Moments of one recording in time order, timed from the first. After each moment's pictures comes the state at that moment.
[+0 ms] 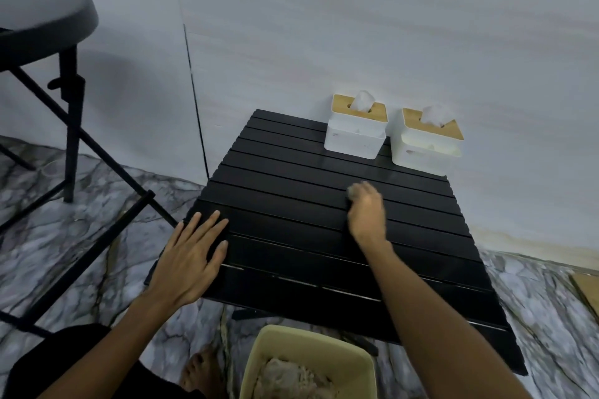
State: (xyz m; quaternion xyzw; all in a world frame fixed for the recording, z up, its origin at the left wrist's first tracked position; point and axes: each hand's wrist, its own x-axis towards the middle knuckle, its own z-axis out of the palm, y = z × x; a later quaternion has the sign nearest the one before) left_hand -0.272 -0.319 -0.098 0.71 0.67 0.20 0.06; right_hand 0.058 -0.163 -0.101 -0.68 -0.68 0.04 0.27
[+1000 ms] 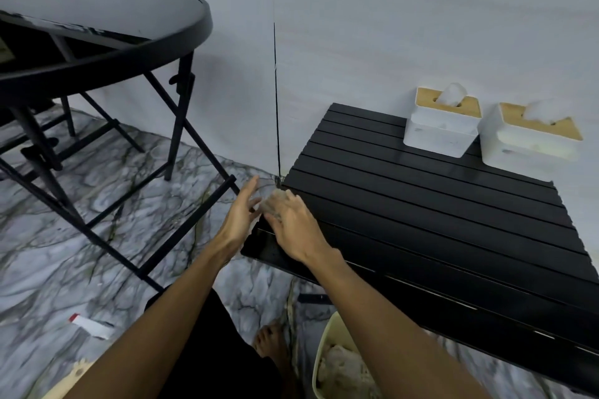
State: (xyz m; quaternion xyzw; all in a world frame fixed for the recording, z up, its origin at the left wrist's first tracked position) left_hand -0.313 -0.318 -0.049 0.37 0.59 0.55 0.45; right_hand -0.182 -0.278 -0.075 -0.36 -0.87 0.21 0.25
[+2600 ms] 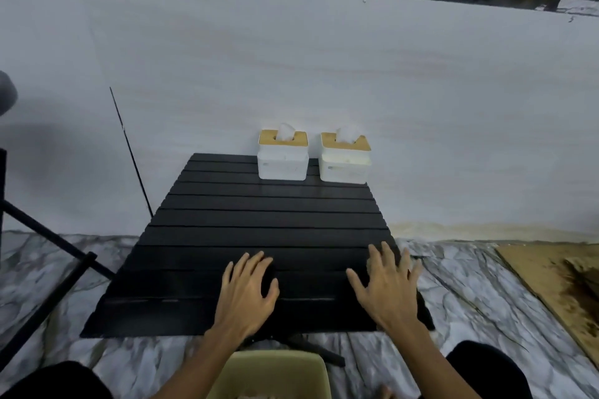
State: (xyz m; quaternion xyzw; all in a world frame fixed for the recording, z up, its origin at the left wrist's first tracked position) left_hand -0.090 -0.323 -0.096 0.77 0.59 0.23 0.09; right_hand 0.191 -0.345 -0.080 -0.79 -0.60 -0.03 0.09
